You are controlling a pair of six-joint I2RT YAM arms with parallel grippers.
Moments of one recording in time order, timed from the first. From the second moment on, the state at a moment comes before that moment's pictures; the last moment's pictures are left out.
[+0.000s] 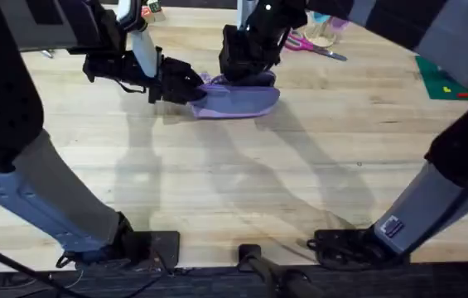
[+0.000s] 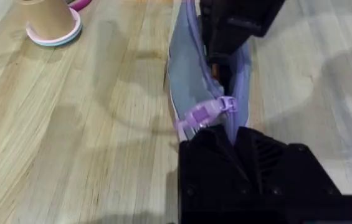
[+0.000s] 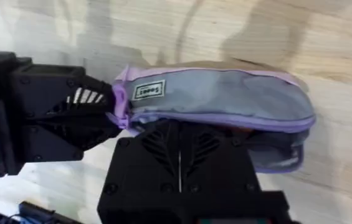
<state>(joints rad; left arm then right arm) 0.09 1.93 1.21 -0.88 1.12 1.58 0.58 1.96 1.75 -1.01 -0.11 0.47</state>
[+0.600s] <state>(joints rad) 0.09 1.93 1.21 -0.88 1.12 1.58 0.58 1.89 1.76 -1.01 -0.07 0.37</state>
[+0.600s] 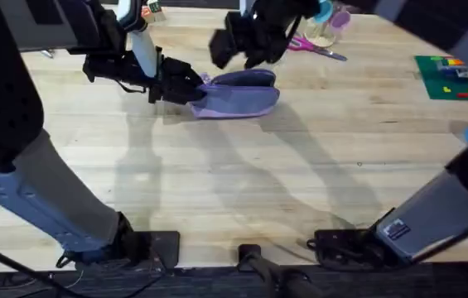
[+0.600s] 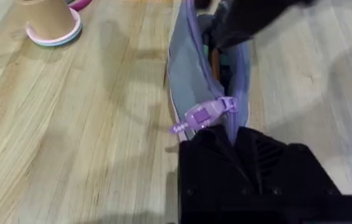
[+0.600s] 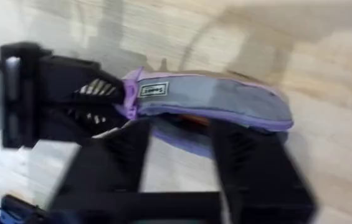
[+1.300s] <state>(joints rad) 0.16 1.93 1.21 -0.96 1.13 1.57 0.67 1.86 1.79 -0.97 -0.09 0.07</state>
